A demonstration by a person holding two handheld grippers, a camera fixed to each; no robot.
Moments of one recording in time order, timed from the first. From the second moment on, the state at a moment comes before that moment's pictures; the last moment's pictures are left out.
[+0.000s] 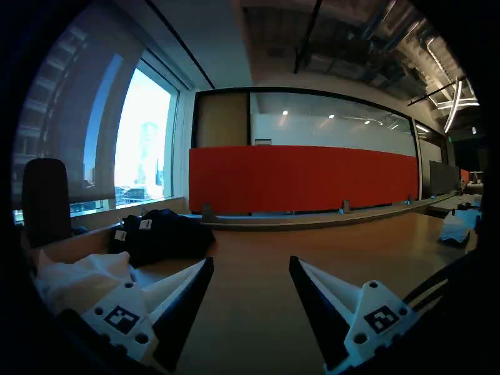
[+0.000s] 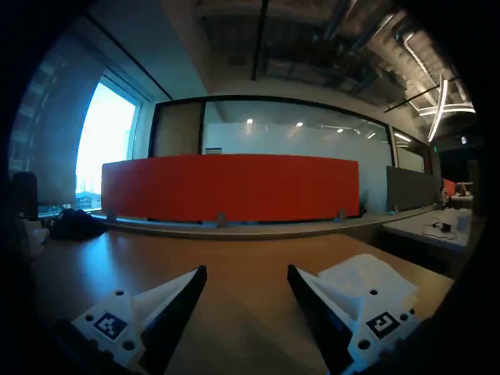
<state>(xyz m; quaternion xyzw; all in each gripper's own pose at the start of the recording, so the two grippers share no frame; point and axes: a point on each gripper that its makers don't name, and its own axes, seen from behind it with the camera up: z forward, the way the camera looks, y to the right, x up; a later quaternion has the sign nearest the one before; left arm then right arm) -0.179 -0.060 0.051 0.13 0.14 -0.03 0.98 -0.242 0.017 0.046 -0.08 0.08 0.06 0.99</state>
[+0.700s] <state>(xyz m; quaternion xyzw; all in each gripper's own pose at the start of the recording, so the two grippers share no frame) -0.171 -0.061 0.047 0.13 0.14 -0.03 0.98 -0.242 0.017 0.046 -0.08 0.08 0.06 0.99</state>
